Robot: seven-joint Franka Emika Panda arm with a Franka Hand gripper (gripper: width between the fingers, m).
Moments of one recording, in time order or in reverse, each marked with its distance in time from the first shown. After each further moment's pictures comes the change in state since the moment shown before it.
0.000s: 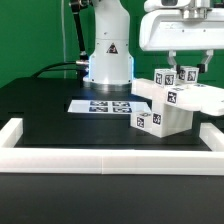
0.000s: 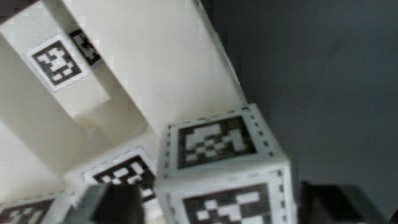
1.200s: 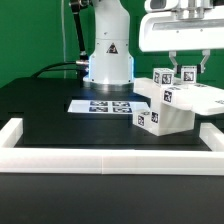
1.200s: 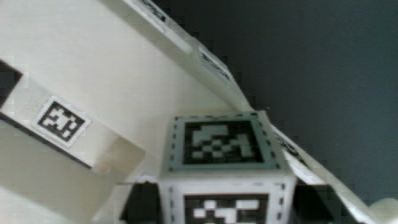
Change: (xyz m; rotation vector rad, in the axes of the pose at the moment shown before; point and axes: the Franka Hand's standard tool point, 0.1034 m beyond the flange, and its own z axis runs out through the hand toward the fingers) arm 0.000 -0.001 0.000 0.011 -0.003 0.617
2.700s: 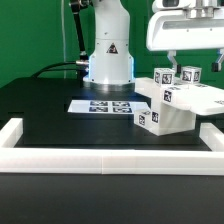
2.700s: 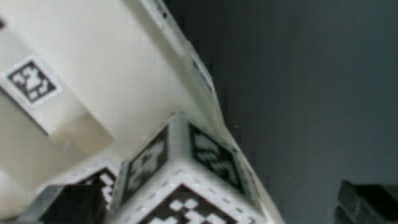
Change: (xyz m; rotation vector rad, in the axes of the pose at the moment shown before) arm -0.008 -0.013 -0.001 0.001 0.000 -0.506
